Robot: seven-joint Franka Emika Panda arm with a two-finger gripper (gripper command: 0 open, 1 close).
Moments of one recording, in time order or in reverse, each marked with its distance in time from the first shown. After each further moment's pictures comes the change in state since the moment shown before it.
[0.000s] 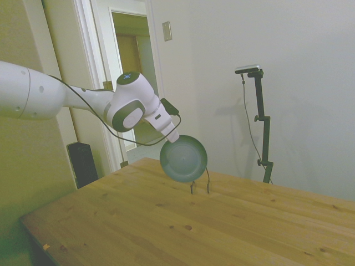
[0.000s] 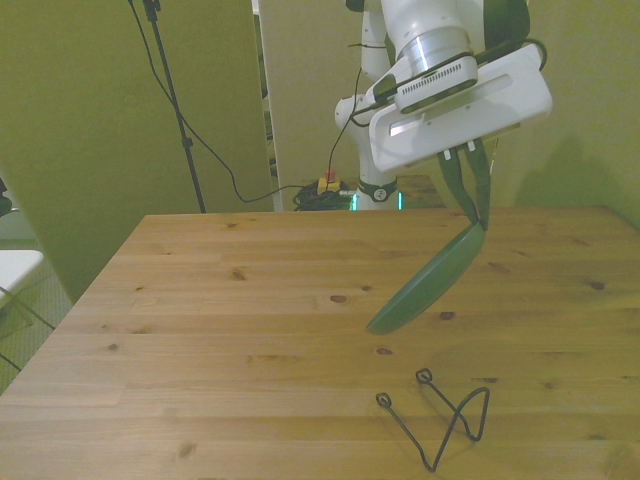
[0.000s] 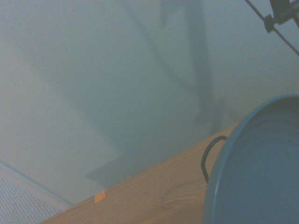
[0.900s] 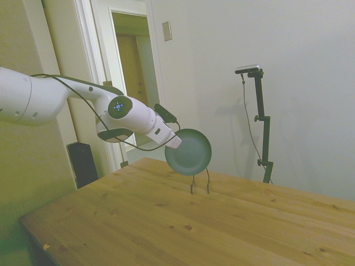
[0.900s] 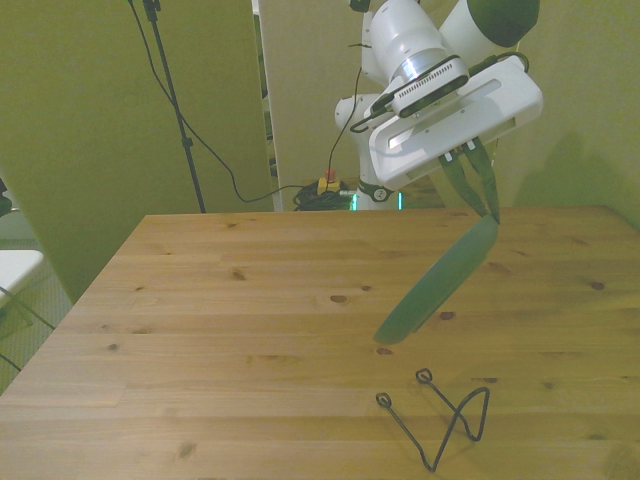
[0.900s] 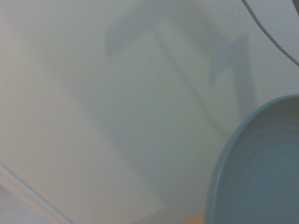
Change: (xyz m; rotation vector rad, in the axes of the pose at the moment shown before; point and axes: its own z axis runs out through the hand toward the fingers) arm -0.006 0.013 0.000 0.233 0.015 -0.035
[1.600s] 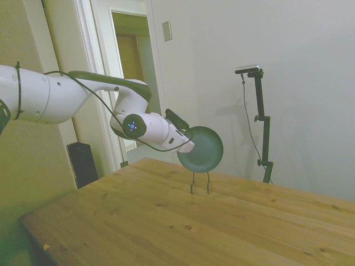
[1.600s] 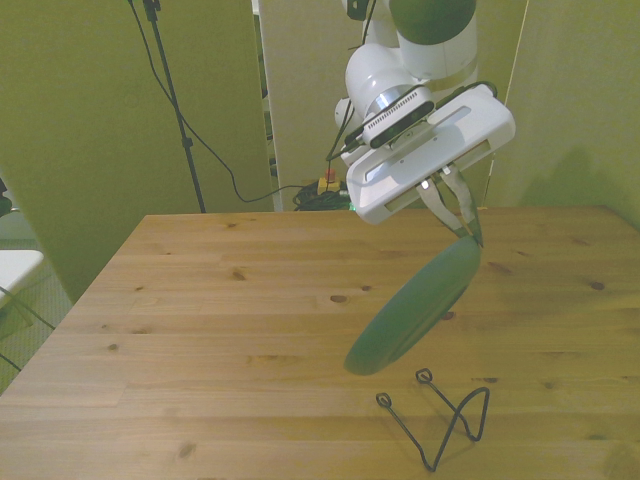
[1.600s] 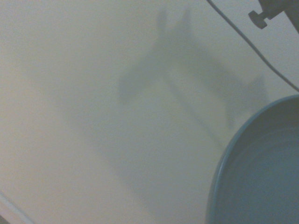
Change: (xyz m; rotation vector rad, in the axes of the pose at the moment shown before) arm 0.033 0.032 0.032 0.199 0.012 0.021
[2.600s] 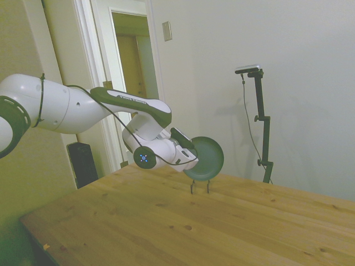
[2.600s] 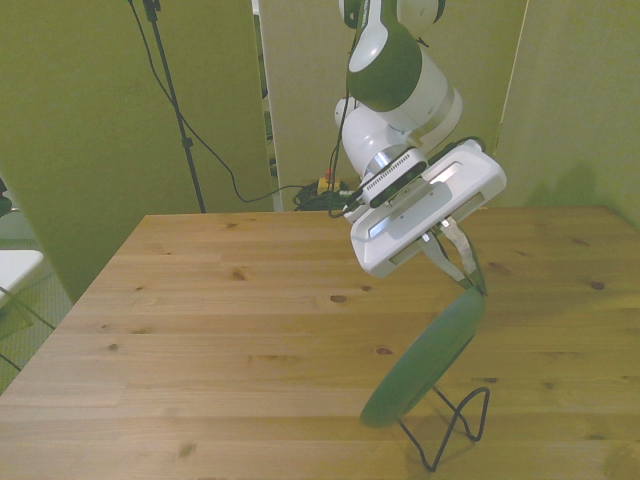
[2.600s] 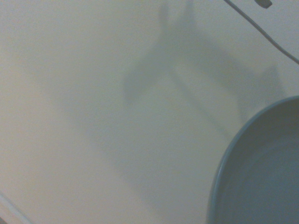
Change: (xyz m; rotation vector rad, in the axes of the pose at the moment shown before) arm -0.005 0.057 0.038 0.107 -0.012 0.043
